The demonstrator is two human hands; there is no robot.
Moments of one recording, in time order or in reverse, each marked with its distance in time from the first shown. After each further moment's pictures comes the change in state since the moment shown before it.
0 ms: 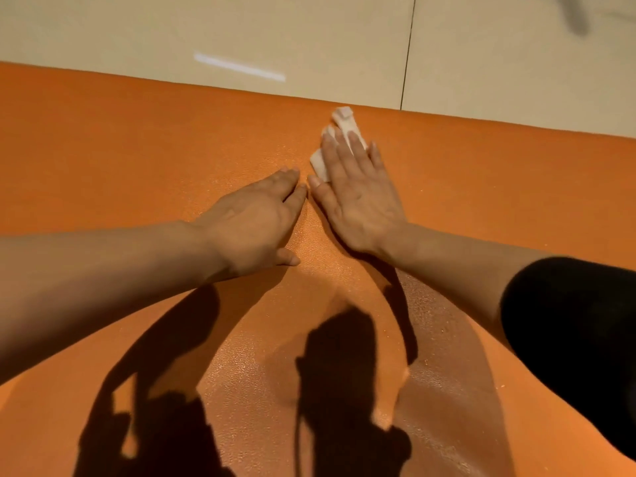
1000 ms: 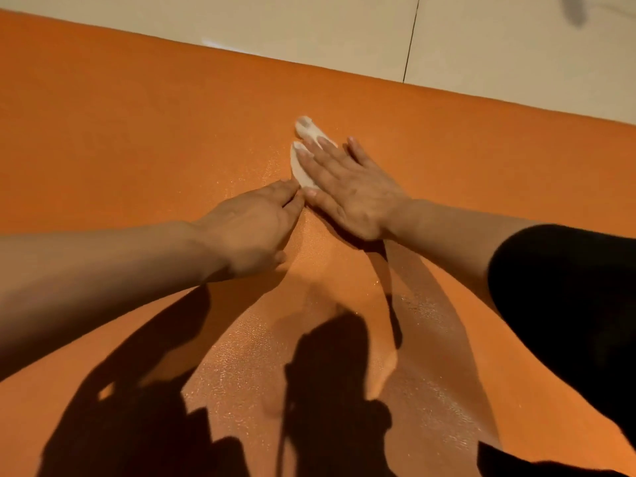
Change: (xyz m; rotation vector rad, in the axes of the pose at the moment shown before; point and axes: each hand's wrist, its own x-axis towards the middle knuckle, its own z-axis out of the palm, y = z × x) left_hand -0.052 0.035 0.018 -0.050 -0.065 -0.021; right_hand -0.038 -0.008 -0.011 -0.125 -0.205 -0.319
